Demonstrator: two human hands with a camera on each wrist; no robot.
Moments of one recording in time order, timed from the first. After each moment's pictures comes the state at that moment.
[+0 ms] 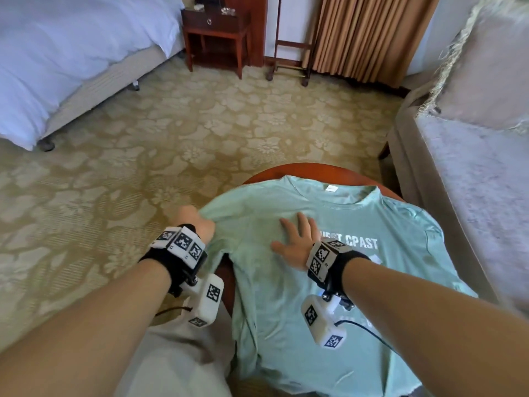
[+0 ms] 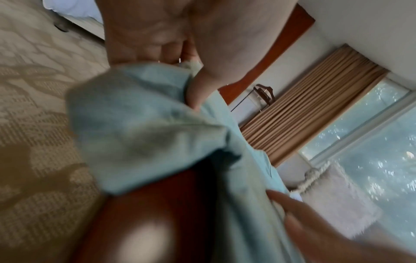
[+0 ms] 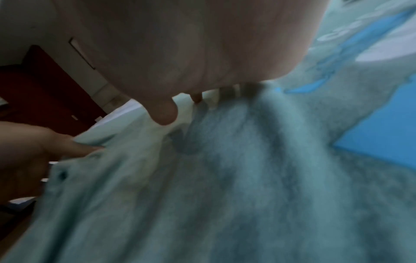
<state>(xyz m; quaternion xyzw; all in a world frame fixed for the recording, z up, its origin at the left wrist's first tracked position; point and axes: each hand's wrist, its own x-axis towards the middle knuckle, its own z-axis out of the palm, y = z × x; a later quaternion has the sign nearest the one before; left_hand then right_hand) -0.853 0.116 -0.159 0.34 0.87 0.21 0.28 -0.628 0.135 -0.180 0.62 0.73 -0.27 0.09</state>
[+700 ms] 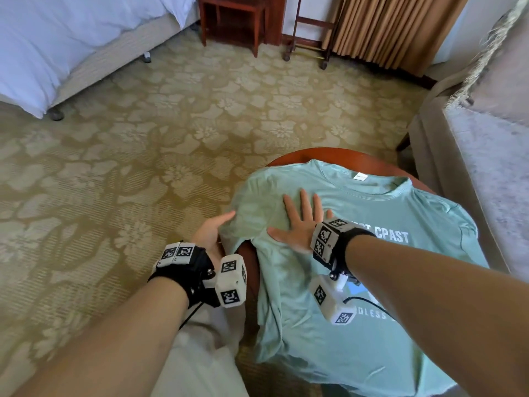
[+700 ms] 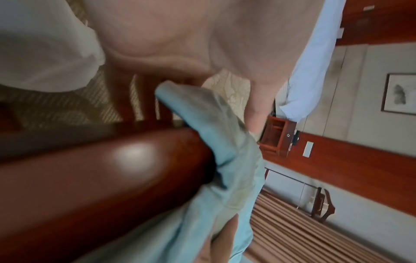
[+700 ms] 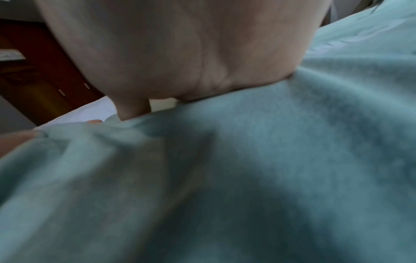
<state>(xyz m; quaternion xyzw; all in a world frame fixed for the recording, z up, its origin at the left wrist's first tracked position) -0.861 0.071 -0.208 0.08 0.53 0.48 0.69 -0.678 0.141 -0.181 0.57 0.78 -0.19 0.19</state>
